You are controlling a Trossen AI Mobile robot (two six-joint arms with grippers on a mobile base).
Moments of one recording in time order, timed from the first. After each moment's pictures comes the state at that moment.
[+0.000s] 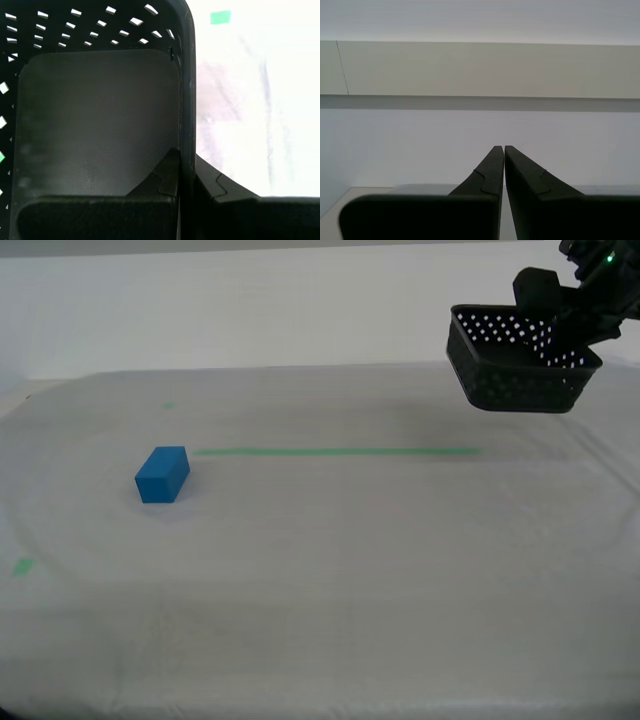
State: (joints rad) arm 0 0.06 1.69 1.10 -0.36 -0.13 0.13; arm 1 0.00 1.05 0.52 0.60 -0.01 0.00
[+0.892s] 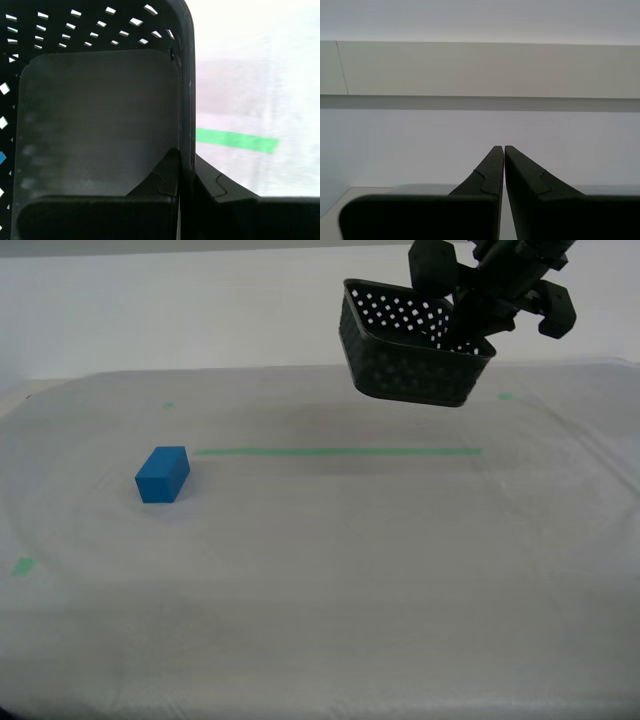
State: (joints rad) arm 0 0.42 1.63 1.10 -0.35 -0.13 0.39; arm 1 0.00 1.05 0.52 0.60 -0.01 0.00
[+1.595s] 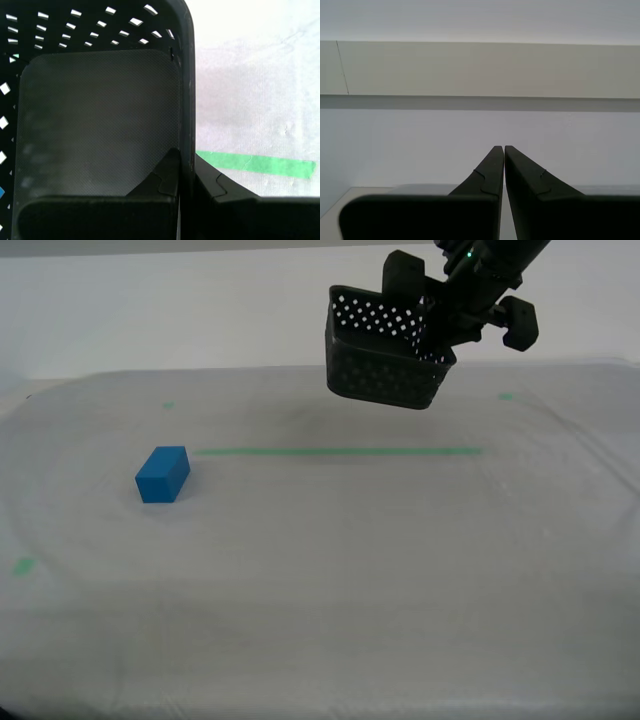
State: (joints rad) arm 0 0.45 1.78 1.18 -0.26 -0.09 0.49; arm 1 0.00 1.05 0.52 0.60 -0.01 0.00
